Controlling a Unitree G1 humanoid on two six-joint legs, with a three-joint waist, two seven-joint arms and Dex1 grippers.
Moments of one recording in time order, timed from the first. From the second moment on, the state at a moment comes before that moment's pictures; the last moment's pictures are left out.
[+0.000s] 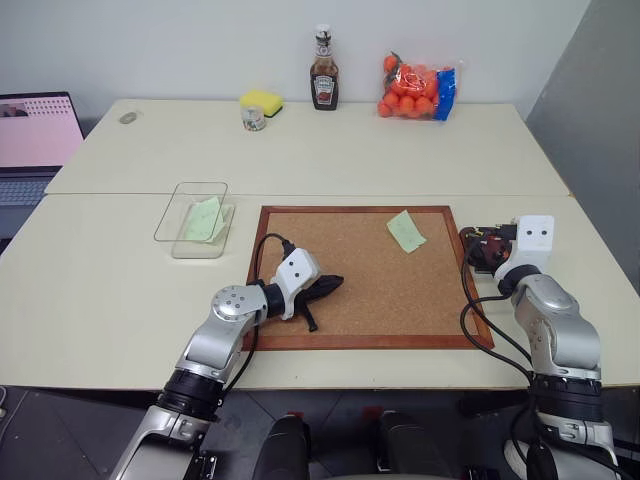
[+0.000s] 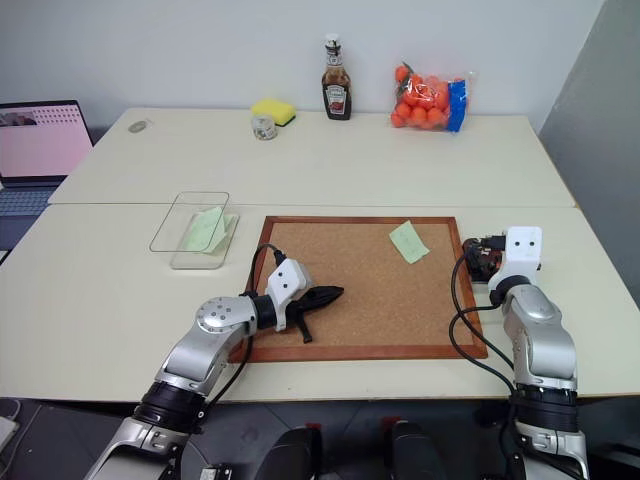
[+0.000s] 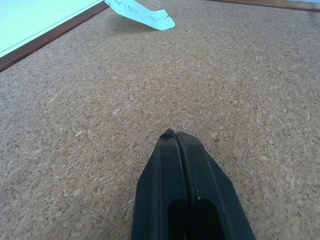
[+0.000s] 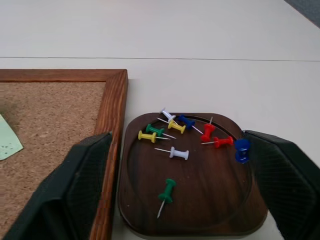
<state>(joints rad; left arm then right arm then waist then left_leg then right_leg) -0.36 0.39 -0.21 0.12 -0.11 0.17 -0.85 -0.32 -0.31 -0.25 -0.08 0.18 0.59 0.14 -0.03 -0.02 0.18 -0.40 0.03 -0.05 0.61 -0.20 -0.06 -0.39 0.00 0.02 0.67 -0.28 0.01</state>
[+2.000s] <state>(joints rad) -0.93 0.00 -0.11 0.69 -0.21 0.51 -0.62 -0.08 -0.50 -0.06 -0.71 0.29 0.80 0.33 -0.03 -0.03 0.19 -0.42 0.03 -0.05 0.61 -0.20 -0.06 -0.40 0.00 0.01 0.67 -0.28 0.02</state>
